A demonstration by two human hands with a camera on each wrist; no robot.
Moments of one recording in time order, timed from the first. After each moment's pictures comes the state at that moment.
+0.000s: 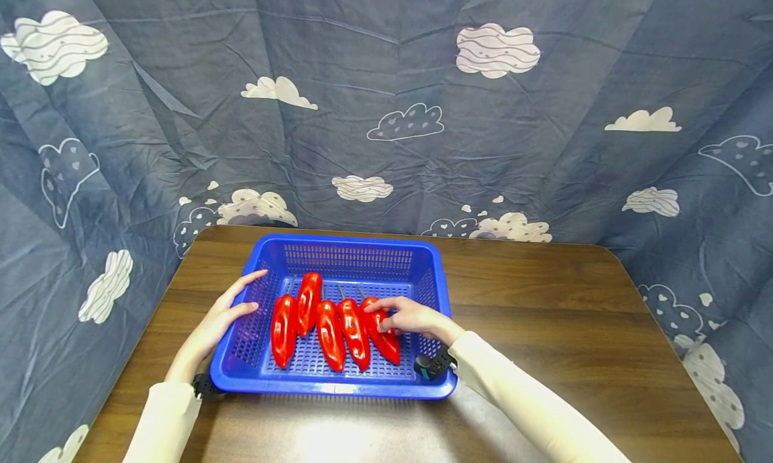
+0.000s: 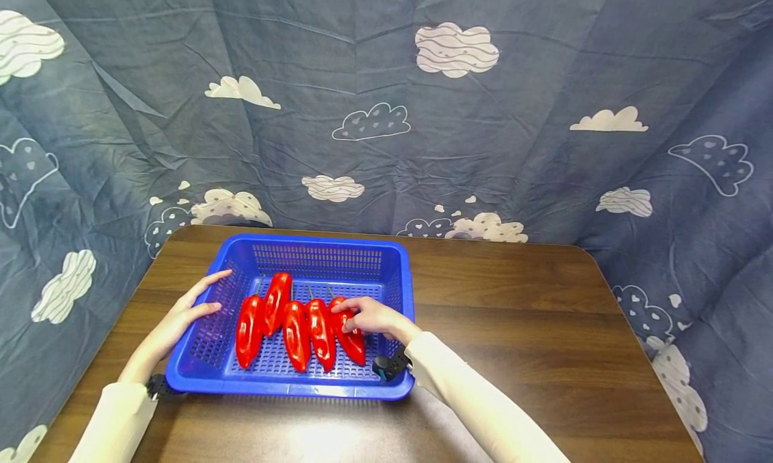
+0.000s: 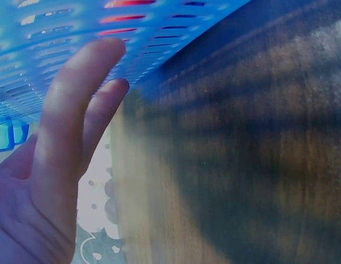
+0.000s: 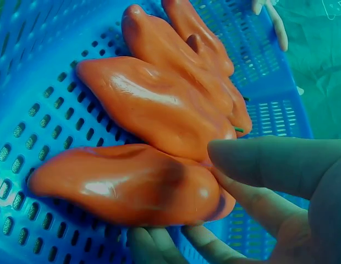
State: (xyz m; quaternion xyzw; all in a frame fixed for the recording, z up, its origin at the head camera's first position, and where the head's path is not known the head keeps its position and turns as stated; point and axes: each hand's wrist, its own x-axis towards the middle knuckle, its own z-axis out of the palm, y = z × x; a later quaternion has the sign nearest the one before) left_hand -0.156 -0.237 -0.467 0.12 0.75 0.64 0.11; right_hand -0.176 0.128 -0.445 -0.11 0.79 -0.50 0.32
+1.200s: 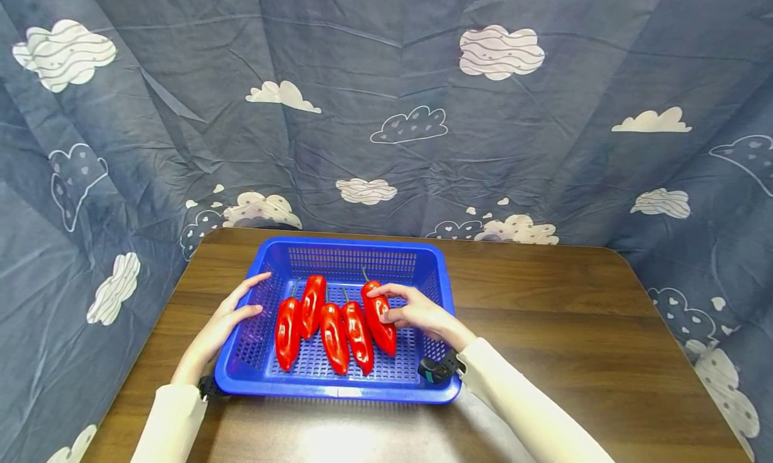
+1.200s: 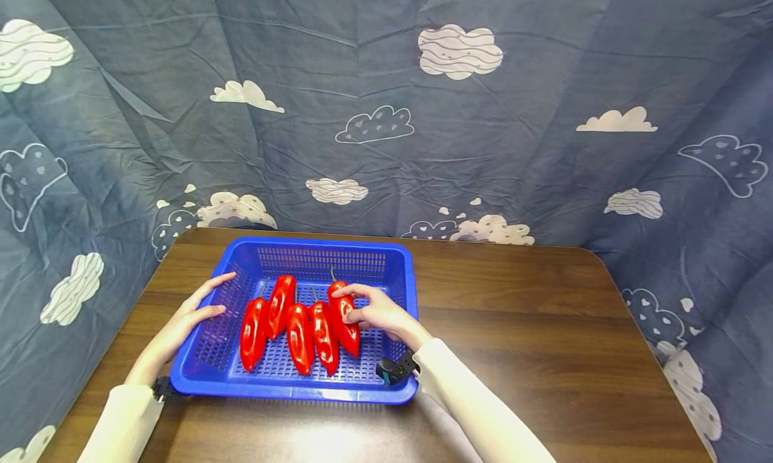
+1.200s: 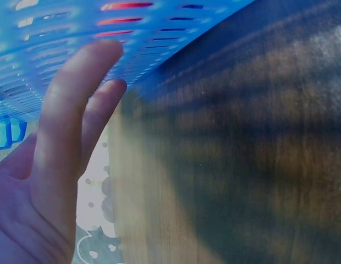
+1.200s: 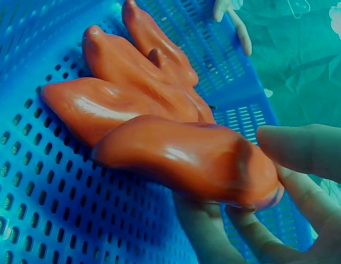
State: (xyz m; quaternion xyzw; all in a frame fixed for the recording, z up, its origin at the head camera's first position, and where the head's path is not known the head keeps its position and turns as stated) left_hand -0.154 -0.235 -0.467 0.11 0.74 0.65 0.12; right_hand -0.178 0.129 -0.439 -0.11 0.70 -0.65 0.28
